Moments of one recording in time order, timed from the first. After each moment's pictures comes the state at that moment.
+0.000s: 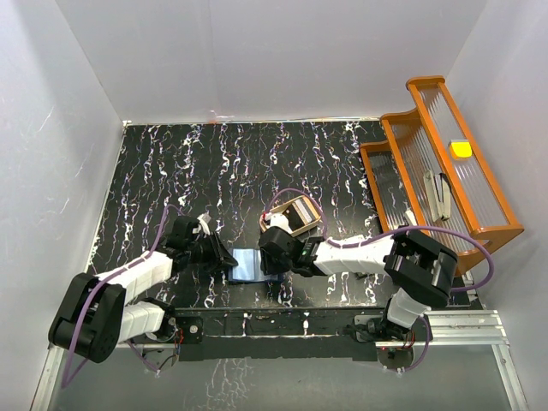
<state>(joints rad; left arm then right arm) -0.35 1.18 0.33 -0.09 0.48 -0.80 1.09 1.62 0.84 -0.12 0.19 0.76</state>
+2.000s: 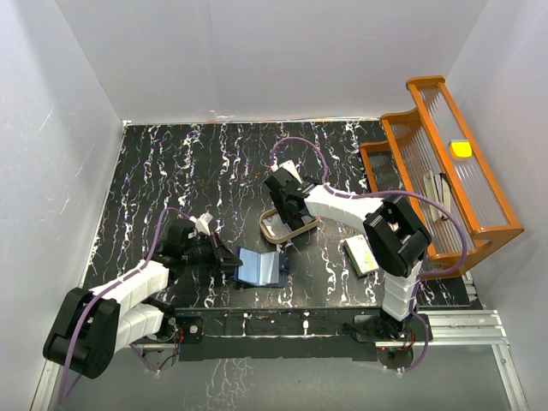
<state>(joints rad) -0.36 1.08 0.26 0.04 0.62 -0.85 0.74 1.87 1.32 -0.55 0.47 0.25</state>
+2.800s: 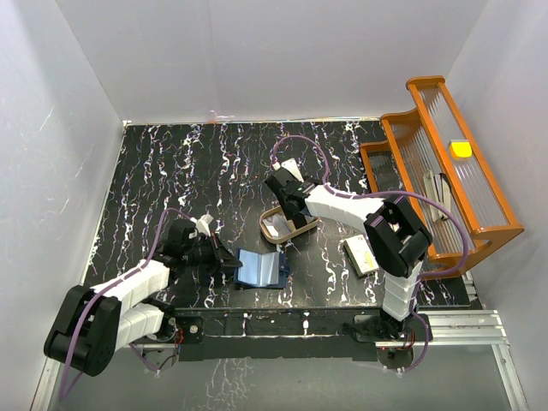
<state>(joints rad) -0.36 1.09 0.26 0.03 0.62 -0.84 0.74 1.87 1.32 -0.55 0.52 0.26</state>
